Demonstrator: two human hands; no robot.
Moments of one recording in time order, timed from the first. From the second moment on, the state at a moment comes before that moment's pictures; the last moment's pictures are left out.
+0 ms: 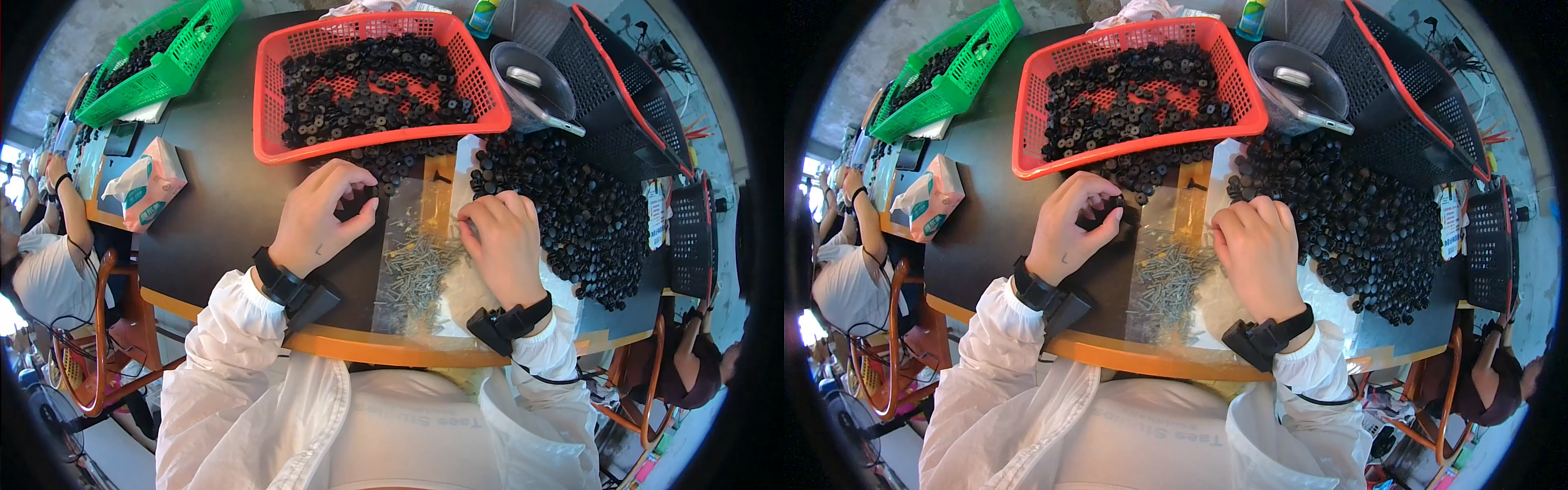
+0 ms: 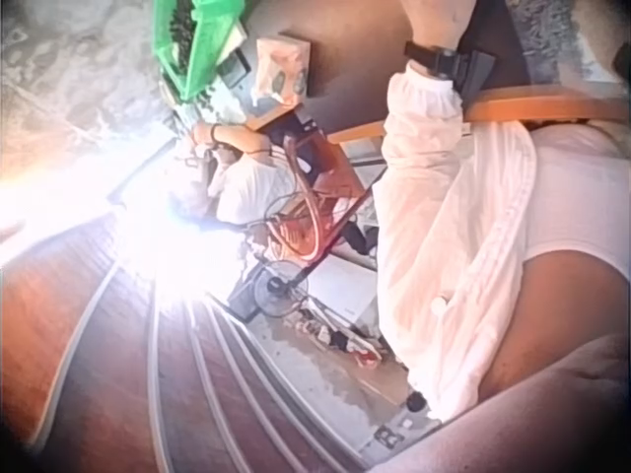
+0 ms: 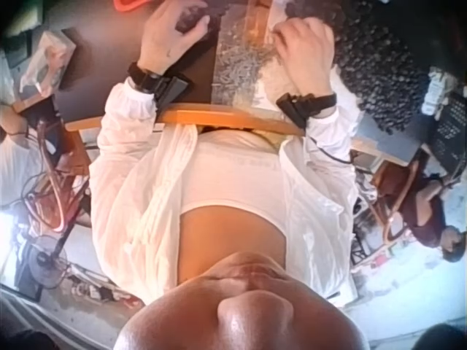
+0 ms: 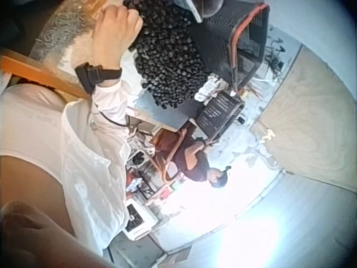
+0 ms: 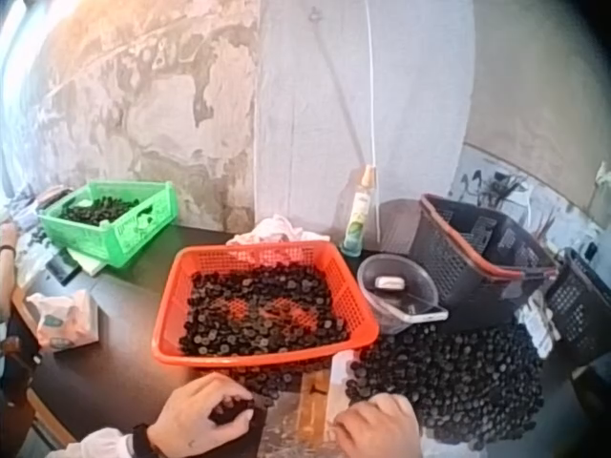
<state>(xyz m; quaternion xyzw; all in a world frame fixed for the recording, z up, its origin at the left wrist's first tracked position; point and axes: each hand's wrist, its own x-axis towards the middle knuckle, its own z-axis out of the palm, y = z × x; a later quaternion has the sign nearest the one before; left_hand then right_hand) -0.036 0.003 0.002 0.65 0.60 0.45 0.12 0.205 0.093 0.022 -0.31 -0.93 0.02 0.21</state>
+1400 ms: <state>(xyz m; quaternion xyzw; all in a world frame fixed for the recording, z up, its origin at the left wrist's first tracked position) -0.029 0.004 -0.007 0.61 0.64 0.43 0.17 0.189 0.096 0.026 -0.27 -0.90 0.15 0.30</state>
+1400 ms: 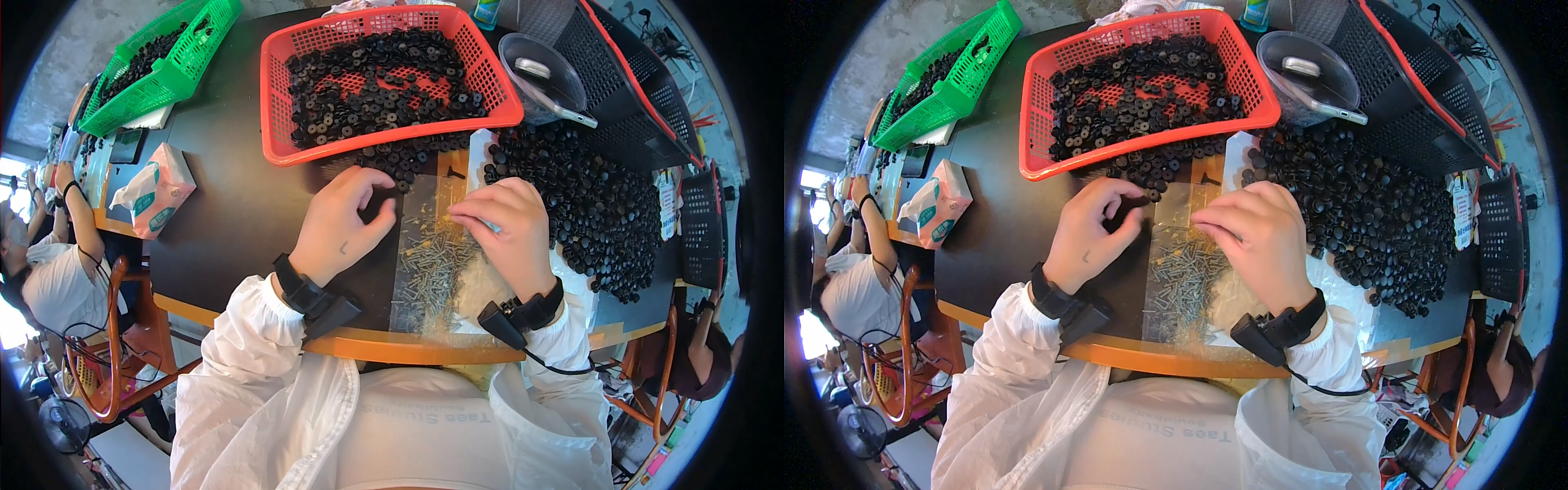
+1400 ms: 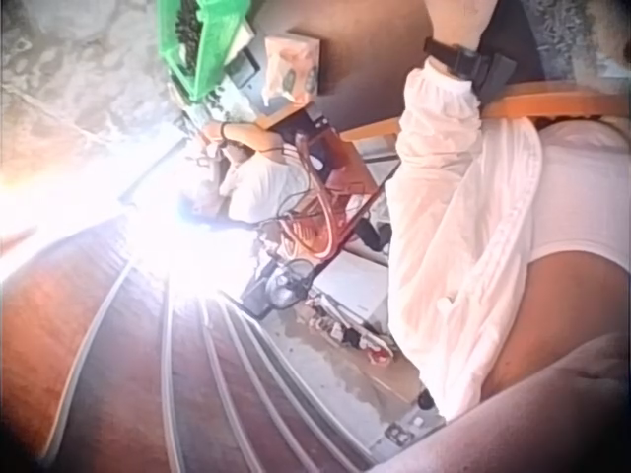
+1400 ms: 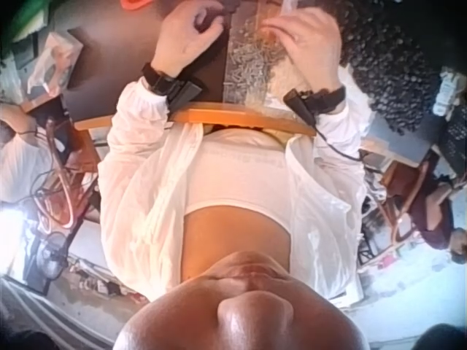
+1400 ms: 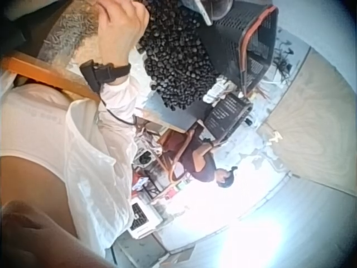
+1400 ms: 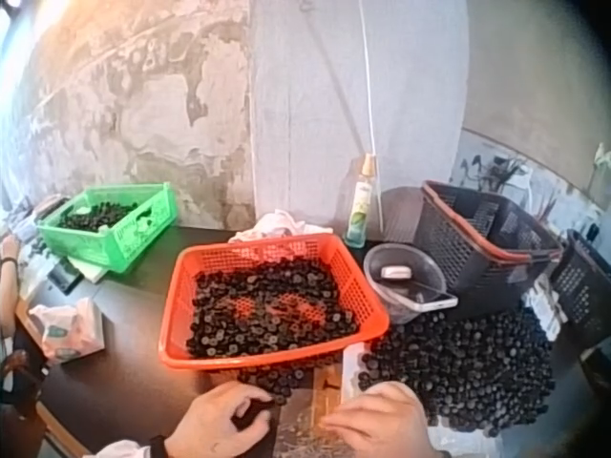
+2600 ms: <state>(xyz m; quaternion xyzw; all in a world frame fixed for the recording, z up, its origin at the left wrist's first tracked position) -0.010 0.006 0.002 0.66 0.60 0.41 0.19 0.176 0.086 0.021 -0.19 -0.94 0.08 0.28</state>
